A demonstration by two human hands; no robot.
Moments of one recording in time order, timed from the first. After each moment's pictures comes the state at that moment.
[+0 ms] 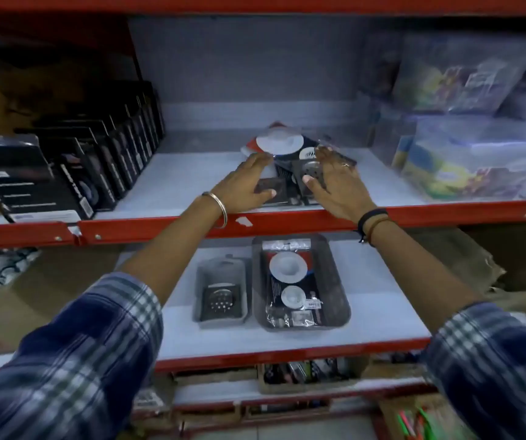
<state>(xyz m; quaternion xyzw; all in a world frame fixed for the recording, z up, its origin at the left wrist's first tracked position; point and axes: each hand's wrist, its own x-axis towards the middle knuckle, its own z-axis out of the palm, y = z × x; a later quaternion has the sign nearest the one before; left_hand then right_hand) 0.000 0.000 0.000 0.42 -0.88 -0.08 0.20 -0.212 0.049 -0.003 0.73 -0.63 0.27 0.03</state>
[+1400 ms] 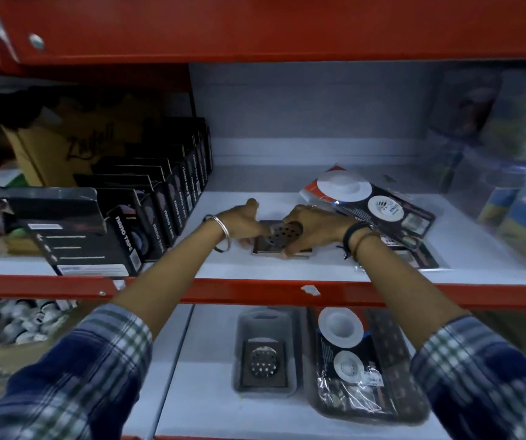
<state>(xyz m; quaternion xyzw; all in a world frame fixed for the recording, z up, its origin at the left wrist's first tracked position) 0.091 -0.079 0.015 0.59 -0.74 -0.31 0.10 -0.089 -0.059 0.018 0.84 -0.52 0.03 -0.15</state>
